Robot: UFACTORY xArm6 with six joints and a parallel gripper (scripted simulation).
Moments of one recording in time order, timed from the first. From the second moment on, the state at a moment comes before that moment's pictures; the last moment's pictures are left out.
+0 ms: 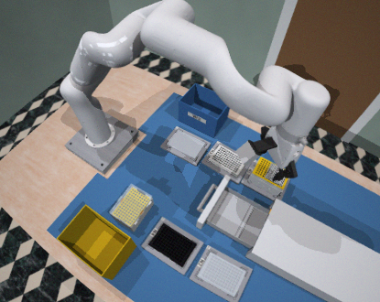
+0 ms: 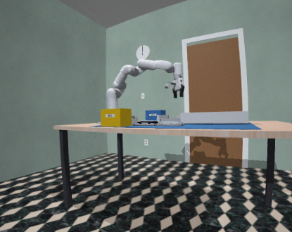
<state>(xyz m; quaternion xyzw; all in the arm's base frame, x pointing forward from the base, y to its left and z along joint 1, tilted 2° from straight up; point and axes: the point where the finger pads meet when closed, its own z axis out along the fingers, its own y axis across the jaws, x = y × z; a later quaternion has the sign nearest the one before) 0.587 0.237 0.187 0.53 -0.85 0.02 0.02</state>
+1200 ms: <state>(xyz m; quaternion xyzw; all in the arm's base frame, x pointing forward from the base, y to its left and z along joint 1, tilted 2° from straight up) 0.542 0.184 0.219 0.81 -0.59 0.01 0.03</state>
